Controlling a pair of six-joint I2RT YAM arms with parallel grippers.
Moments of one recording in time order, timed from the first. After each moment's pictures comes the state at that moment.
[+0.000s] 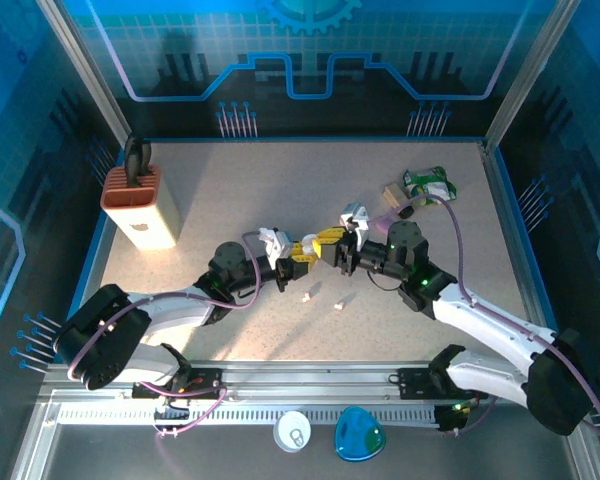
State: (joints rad) left arm -0.63 1.37 0.42 0.92 0.49 -0.12; right arm 0.64 1.08 0.62 0.33 -0.45 0.25
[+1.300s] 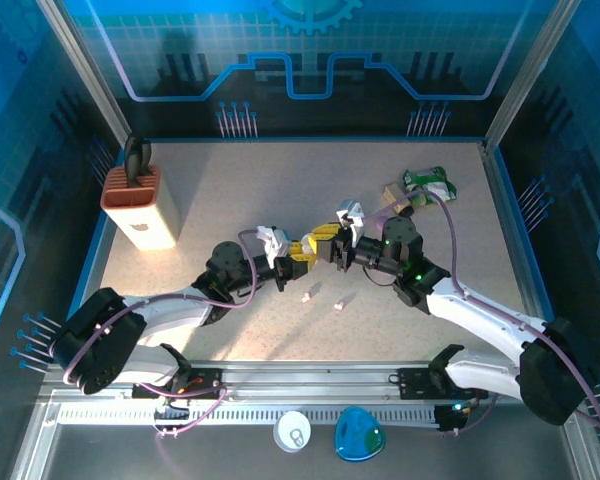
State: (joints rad) left arm -0.63 1.35 0.42 0.91 0.51 -0.17; right arm 0.64 1.14 0.64 0.37 -0.46 0.23
